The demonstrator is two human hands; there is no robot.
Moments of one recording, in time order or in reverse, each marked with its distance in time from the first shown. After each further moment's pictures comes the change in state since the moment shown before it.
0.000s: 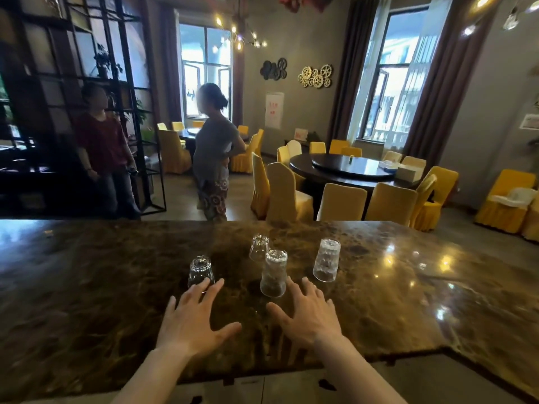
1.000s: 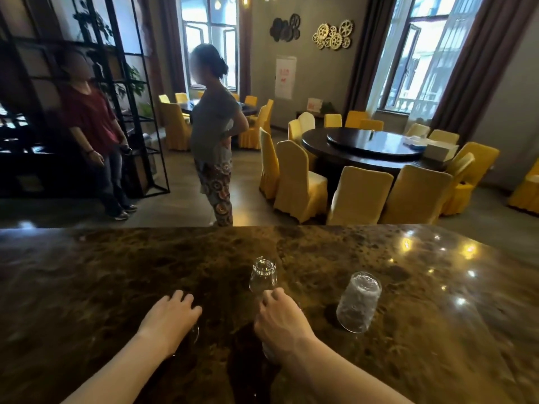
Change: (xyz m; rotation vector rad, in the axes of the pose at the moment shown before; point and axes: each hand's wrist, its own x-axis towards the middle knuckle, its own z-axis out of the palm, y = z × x) left_hand 0.216 -0.046 0.015 0.768 -0.378 0.259; right_hand 0.214 -0.027 0.025 -1.148 -0.092 -0.685
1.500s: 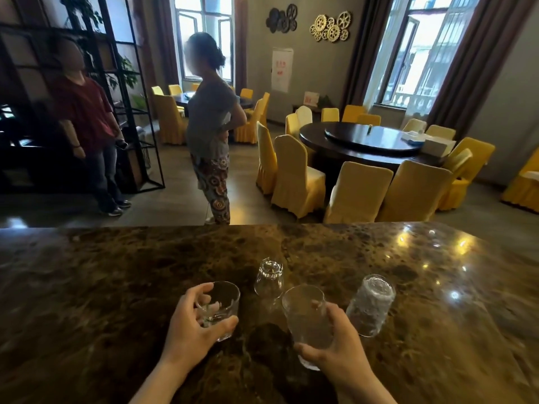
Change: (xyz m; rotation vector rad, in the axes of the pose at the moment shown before) left_hand 0.015 0.034 0.028 -1.754 0.556 -0.265; right_hand -0.047 -0.015 0.081 1.780 0.480 0.741
